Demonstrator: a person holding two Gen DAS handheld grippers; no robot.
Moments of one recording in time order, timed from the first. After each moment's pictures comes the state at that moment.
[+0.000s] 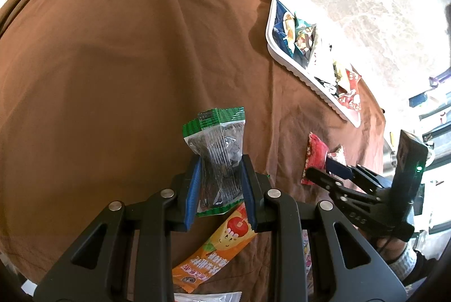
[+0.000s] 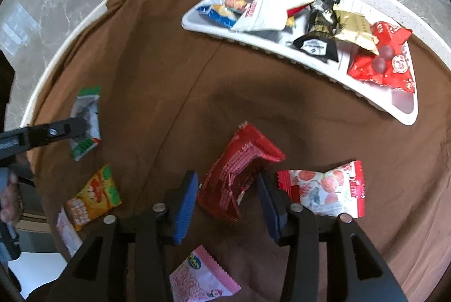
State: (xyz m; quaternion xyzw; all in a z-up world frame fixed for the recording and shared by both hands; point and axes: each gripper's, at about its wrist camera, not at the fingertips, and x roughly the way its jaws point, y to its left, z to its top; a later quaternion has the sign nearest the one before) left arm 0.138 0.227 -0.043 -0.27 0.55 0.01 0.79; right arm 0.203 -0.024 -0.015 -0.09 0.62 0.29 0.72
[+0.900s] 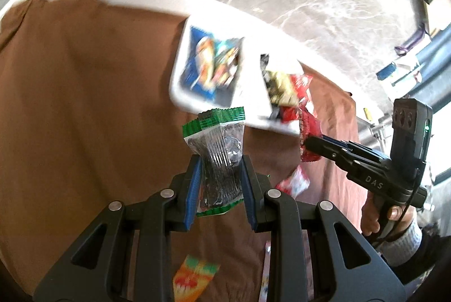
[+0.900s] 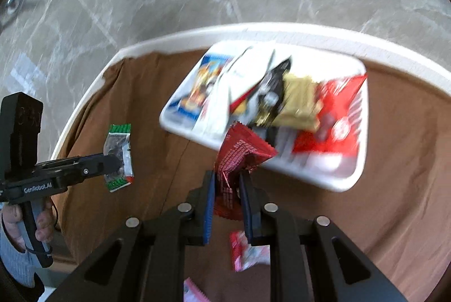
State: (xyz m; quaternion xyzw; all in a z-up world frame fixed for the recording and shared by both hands) left arm 0.239 0.170 0.004 -0.19 0.51 -0.11 0.83; right arm 0.270 -0.080 0.046 0.02 0.56 0.28 0.78
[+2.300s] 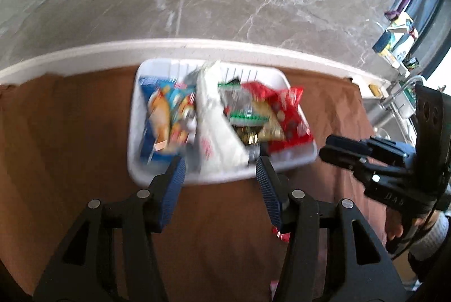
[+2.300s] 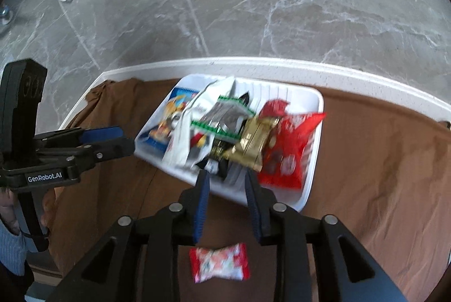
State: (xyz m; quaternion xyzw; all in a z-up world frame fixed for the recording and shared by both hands) left arm 0.290 0.107 0.026 -0.07 0.50 -0.14 0.85; right arm 0.278 -0.110 0.065 0.01 0.53 0.25 0.81
